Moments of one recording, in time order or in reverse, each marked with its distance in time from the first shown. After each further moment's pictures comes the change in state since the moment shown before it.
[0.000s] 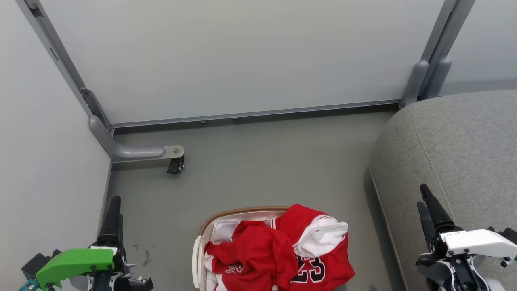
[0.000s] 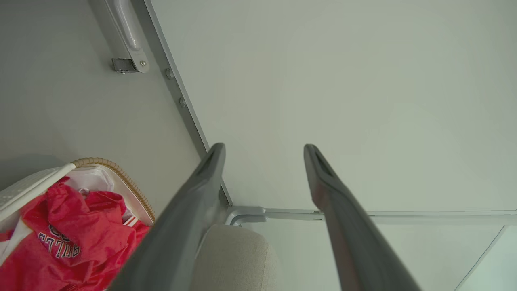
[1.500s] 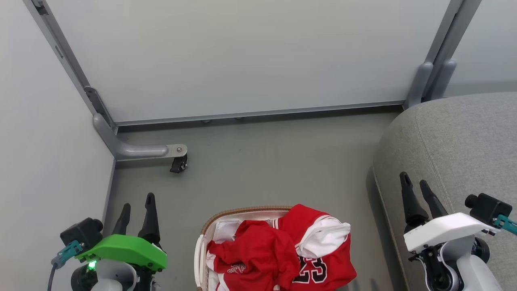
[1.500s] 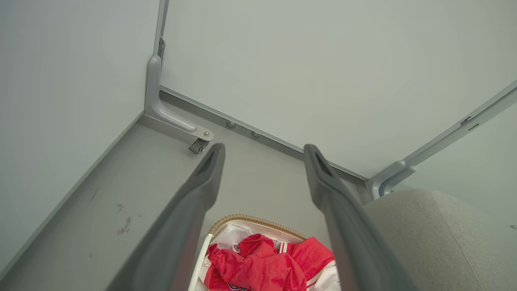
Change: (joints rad) left arm -0.055 0.035 -0.174 0.086 0.822 0.046 -0.167; right arm -0.059 -0.016 0.071 0.015 -0.808 0.000 -0.170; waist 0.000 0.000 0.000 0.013
